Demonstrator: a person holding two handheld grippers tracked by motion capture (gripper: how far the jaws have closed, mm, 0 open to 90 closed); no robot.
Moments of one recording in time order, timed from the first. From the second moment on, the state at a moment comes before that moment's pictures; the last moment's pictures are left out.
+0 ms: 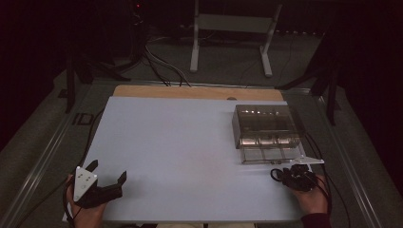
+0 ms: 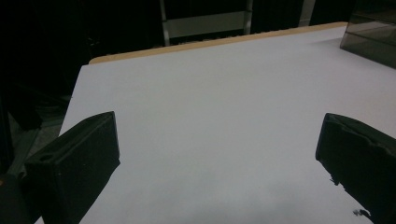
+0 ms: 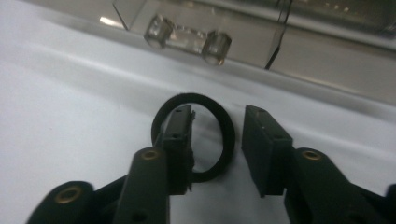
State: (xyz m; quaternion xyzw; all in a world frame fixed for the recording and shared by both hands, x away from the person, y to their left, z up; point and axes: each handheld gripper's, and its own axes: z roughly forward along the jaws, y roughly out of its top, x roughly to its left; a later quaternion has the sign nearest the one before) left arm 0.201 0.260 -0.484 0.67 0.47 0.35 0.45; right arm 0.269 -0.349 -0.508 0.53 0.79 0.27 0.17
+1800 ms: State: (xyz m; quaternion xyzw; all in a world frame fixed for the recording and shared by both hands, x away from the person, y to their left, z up) left arm 0.202 0.260 -0.484 0.68 0.47 0.34 0.45; right arm 0.259 -0.346 -0.487 0.53 0.78 0.28 0.19
